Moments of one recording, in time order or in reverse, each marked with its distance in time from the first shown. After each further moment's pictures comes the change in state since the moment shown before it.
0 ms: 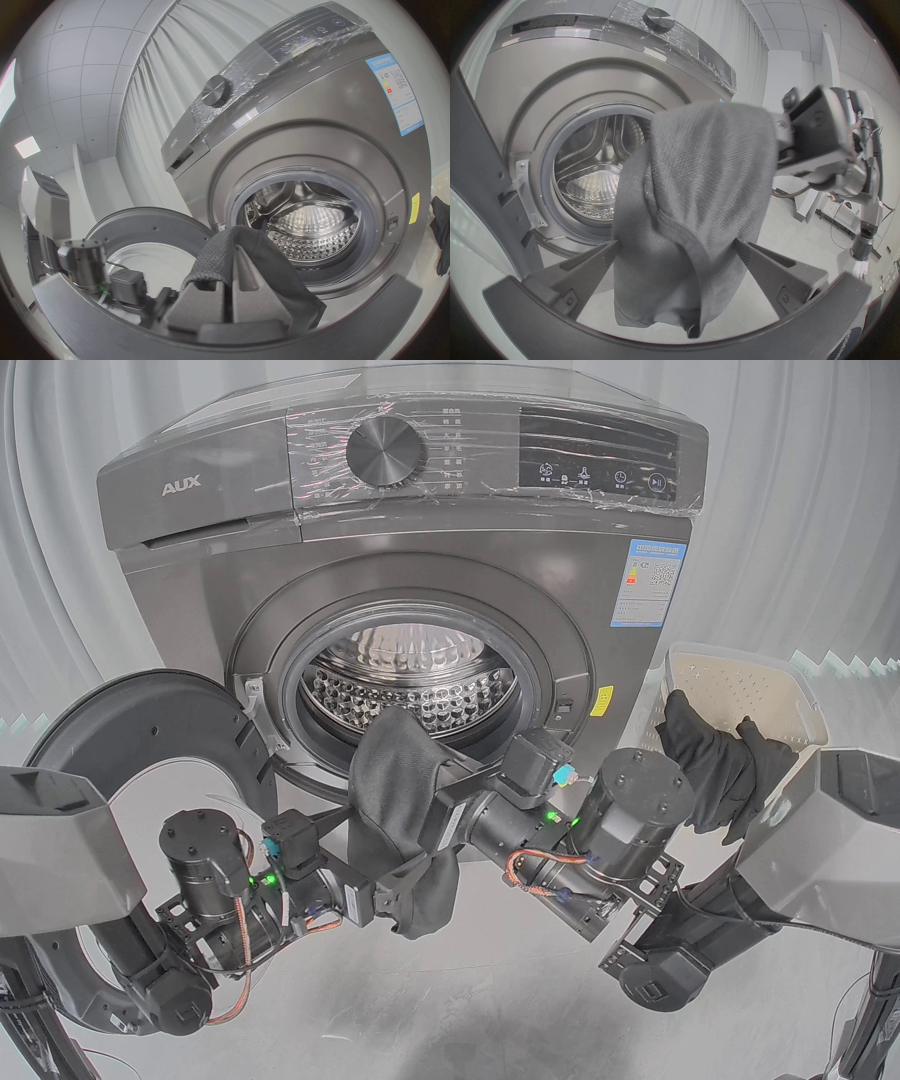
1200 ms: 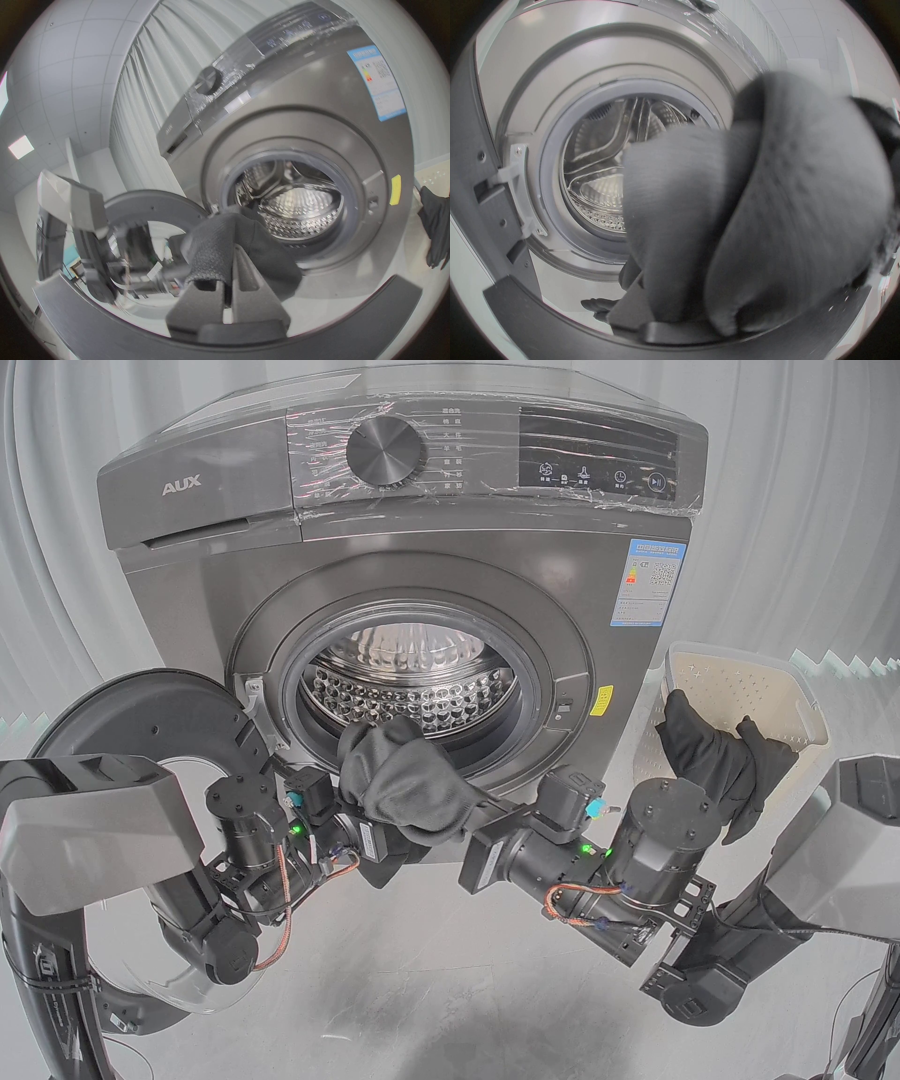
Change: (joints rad) left arm 0.080 0.194 -0.279 0.000 0.048 -0.060; right arm -0.011 -0.059 0.171 0.005 -0.015 0.023
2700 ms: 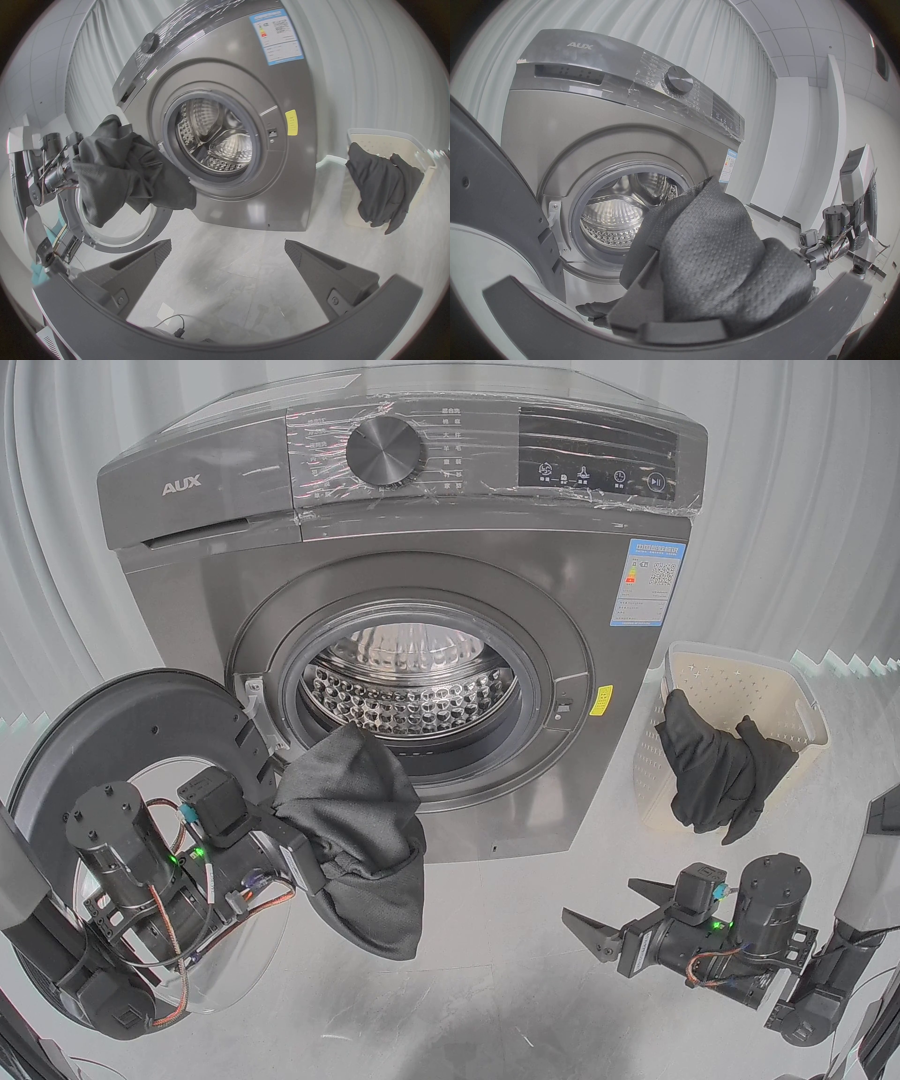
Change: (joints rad) left arm -0.061 -0.429 0.345 -0.002 -0.002 -0.028; right arm -0.187 -0.109 0.599 -0.090 0.011 0.016
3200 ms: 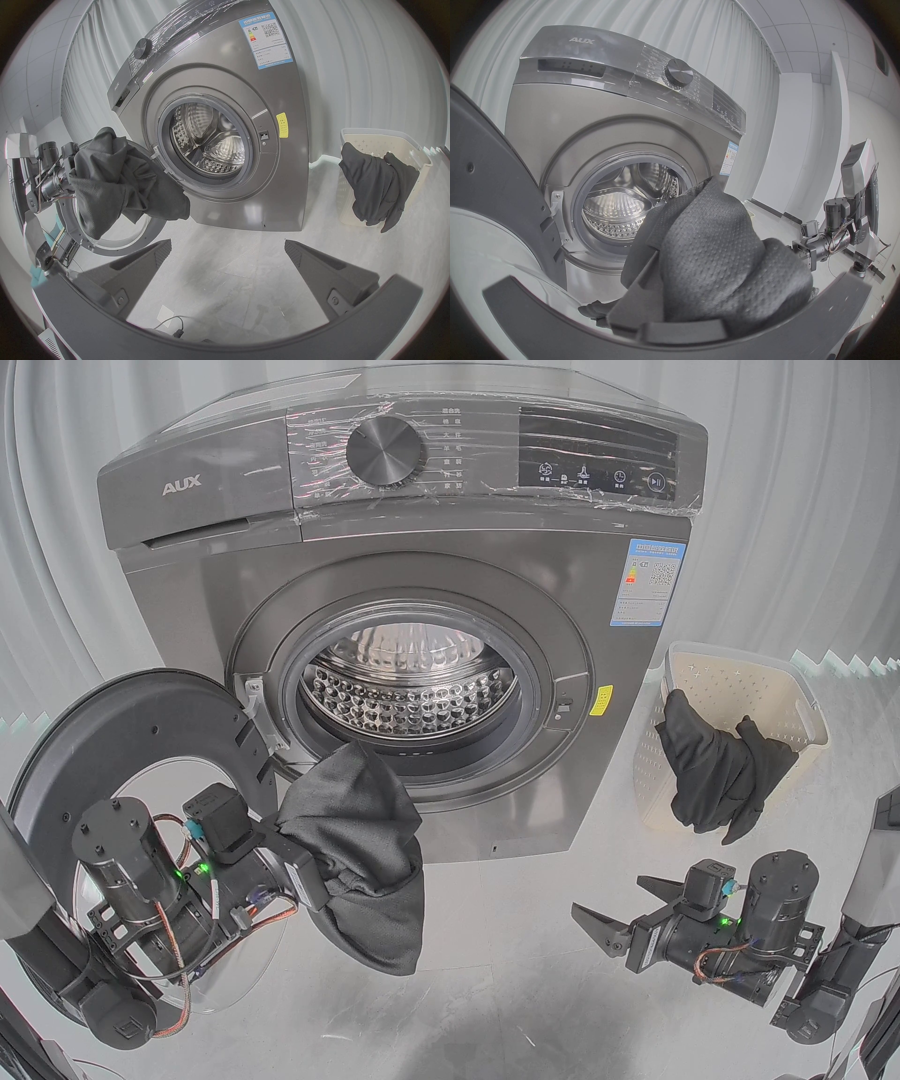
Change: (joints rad) left arm -0.023 0.006 0.034 0.001 0.040 -0.001; right arm -0.027 -0.019 0.017 -0.001 0.002 0.007
